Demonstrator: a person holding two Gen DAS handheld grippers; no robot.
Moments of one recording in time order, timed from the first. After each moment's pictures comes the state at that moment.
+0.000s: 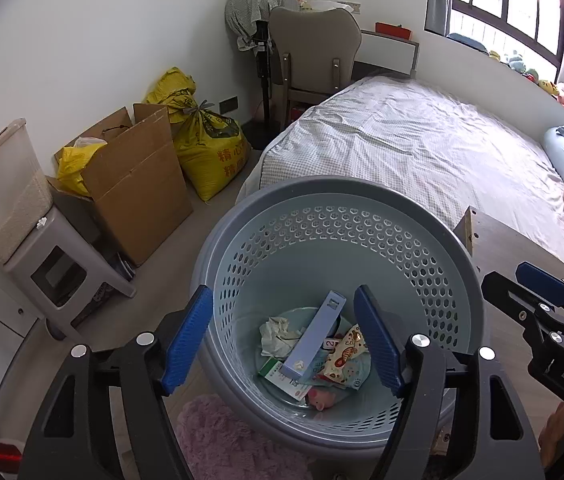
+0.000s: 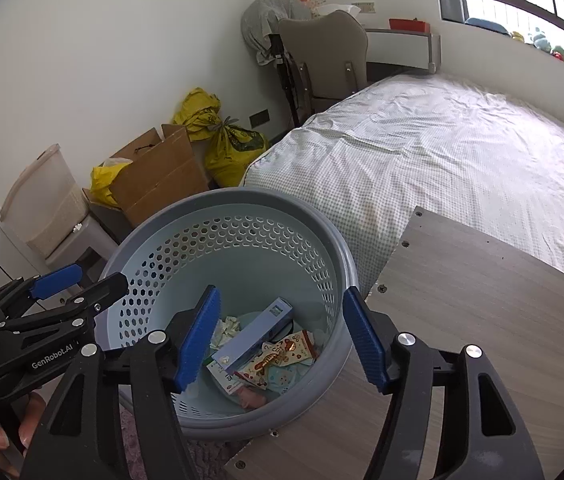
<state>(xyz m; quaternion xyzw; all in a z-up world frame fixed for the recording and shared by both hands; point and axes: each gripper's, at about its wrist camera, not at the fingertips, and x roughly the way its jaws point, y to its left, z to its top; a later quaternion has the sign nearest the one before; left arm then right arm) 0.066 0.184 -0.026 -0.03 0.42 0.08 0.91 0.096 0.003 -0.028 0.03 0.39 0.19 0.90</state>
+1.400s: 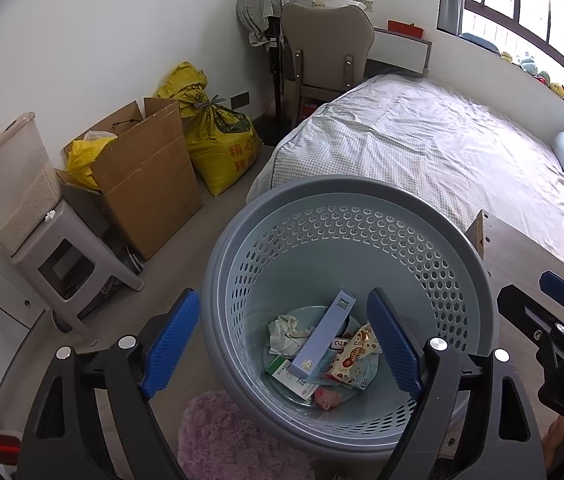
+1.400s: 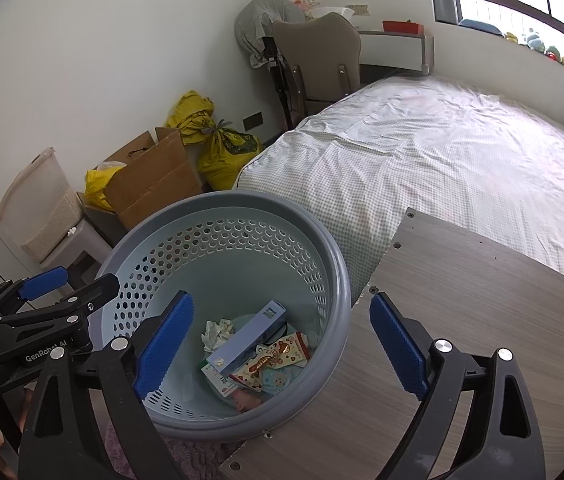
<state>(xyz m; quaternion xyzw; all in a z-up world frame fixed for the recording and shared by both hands) 0.069 0.191 -0.026 -0.03 0.42 0.10 0.90 0.095 -0.001 -0.028 0.03 0.39 0.18 0.90</state>
